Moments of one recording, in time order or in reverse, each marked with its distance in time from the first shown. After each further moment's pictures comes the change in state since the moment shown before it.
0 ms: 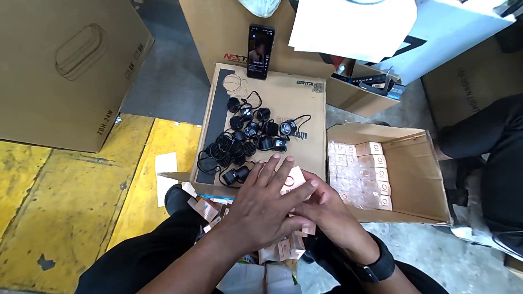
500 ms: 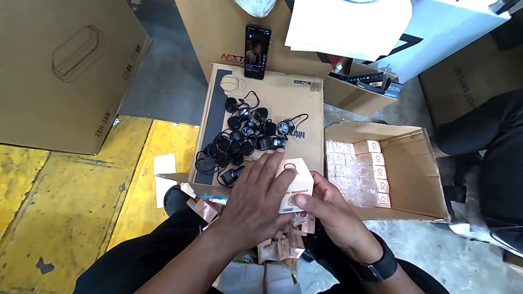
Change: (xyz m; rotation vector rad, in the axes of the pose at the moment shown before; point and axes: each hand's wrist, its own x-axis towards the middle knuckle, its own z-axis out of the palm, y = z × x) left_hand 0.001 -0.002 0.001 -0.059 0.281 -0.032; right_hand -0.004 -0.005 -0.005 0.119 -0.055 -0.031
